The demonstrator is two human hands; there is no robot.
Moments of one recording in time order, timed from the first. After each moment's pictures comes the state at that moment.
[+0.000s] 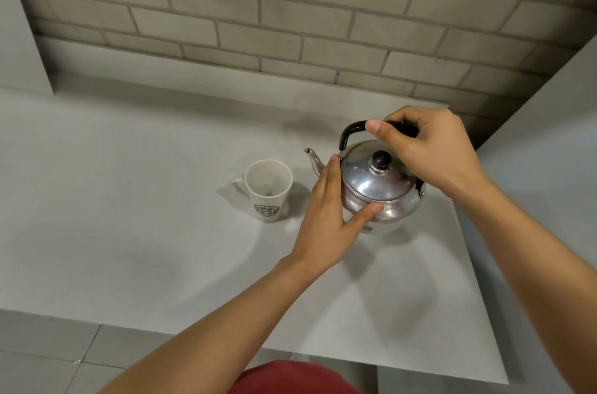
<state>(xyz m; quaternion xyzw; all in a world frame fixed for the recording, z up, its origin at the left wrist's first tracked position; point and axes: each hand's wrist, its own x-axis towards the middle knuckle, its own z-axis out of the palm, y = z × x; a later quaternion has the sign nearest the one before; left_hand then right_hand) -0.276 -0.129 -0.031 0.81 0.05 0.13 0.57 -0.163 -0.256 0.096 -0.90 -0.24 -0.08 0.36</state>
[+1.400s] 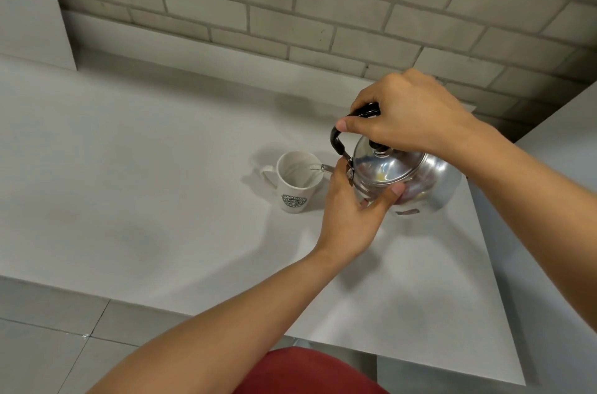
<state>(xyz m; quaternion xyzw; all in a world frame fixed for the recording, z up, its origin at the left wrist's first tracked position) -0.285 -0.116 -0.014 0.68 0.15 0.18 0.70 -0.182 -0.156 0.144 -0.91 -0.41 -0.05 0.07</state>
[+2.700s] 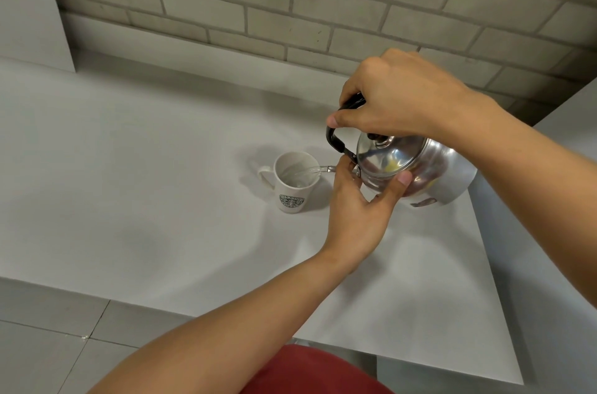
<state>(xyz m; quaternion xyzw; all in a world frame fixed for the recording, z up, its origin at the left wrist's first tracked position) -0.290 -0.131 0.014 0.62 0.16 0.16 0.75 -0.186 -0.138 0.169 -0.89 -0.46 -0.05 -0.01</state>
